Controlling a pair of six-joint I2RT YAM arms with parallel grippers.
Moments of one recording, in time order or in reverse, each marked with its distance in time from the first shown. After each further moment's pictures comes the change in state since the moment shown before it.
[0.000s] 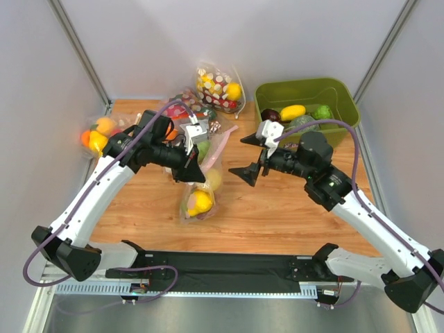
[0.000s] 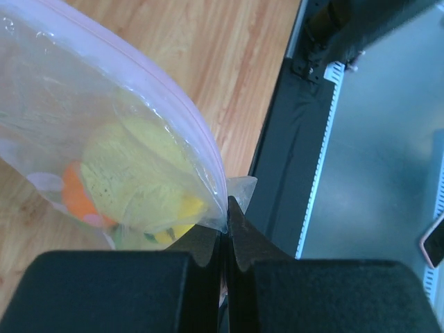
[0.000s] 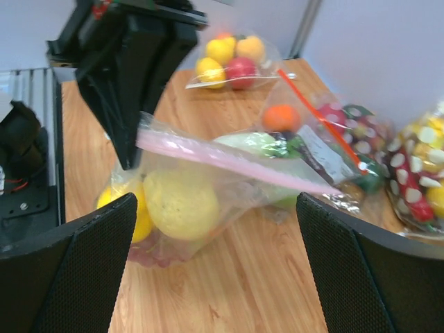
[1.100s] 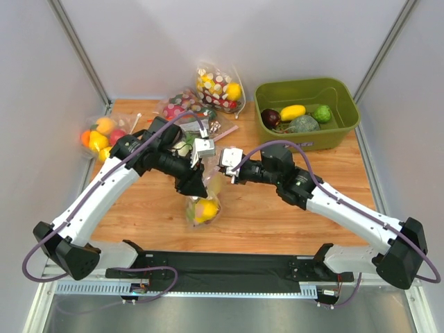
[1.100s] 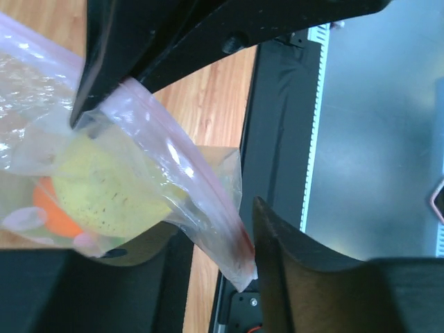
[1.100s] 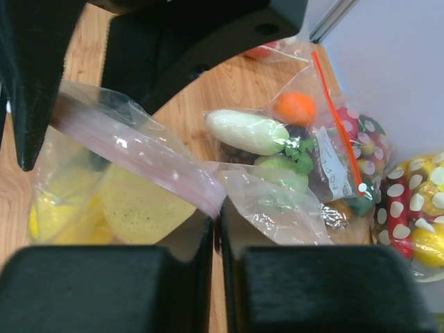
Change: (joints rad) left arm -0.084 0.027 -0.014 -0.109 0.042 0.153; right arm 0.199 0.190 -0.058 0.076 0.102 -0.360
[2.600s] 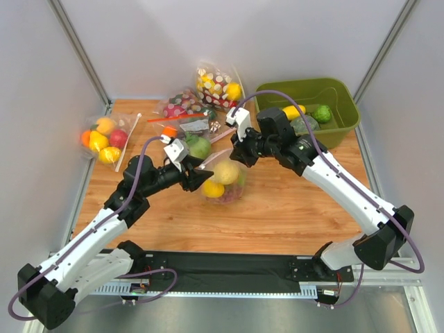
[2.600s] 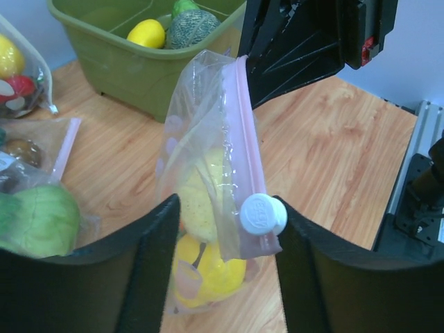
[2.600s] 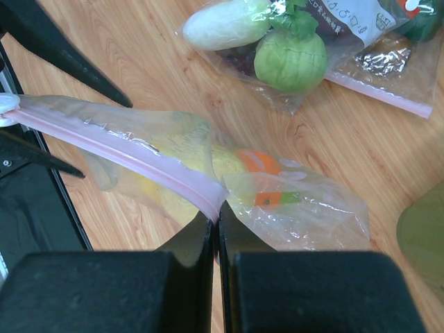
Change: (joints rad) left arm -0.002 -0.450 -0.743 1.242 -0.400 -0.524; right arm -0.141 0.199 0.458 -0.623 0.103 0.360
